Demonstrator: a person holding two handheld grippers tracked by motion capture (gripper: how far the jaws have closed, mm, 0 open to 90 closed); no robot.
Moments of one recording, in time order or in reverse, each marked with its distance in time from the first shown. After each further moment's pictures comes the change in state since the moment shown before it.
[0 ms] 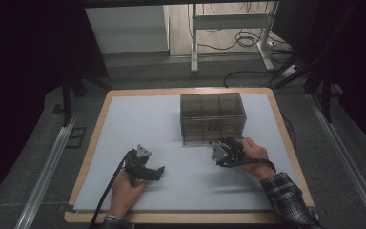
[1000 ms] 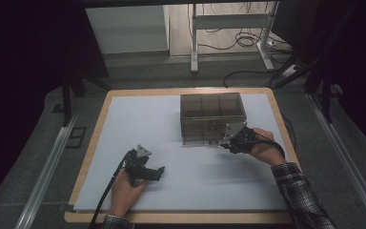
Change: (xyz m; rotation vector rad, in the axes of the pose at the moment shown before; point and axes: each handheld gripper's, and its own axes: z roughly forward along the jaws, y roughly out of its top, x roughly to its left) left arm 0.000 0.000 0.000 0.001 0.000 0.001; right arm -0.065 -0.030 0.001 -0.093 0.405 0.229
